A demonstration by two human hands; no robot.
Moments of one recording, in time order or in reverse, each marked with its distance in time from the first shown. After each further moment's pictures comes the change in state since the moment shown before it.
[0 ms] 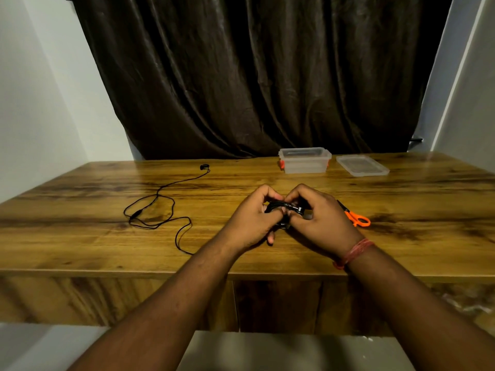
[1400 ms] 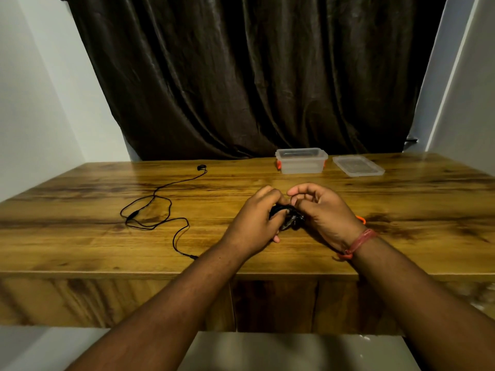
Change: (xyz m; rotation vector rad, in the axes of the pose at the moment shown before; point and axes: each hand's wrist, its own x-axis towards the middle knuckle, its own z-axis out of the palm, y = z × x) left_hand -0.009 0.007 0.011 0.462 0.062 0.310; right_hand 0.008 0.013 -0.001 0.797 -0.019 0.416
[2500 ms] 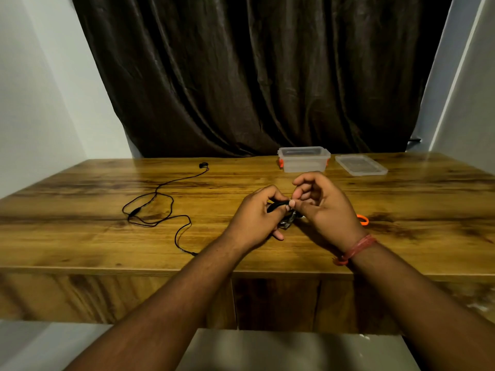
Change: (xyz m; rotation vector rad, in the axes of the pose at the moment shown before) left_hand 0.005 -0.008 0.001 -0.245 0.009 -0.238; right_hand -0.007 -0.004 0.005 -0.275 0.048 -0.289
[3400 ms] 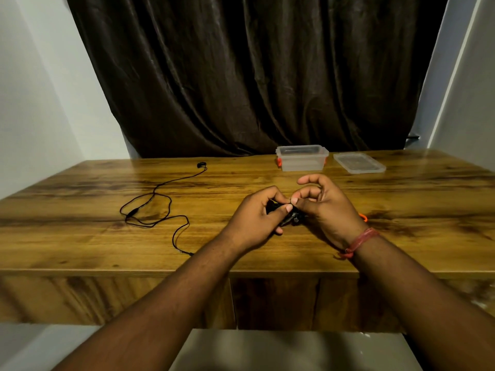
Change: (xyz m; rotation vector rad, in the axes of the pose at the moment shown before) left_hand 0.000 -0.002 0.002 -0.033 -0.046 0.045; right_hand 0.005 0.009 -0.006 0.333 0.010 0.243
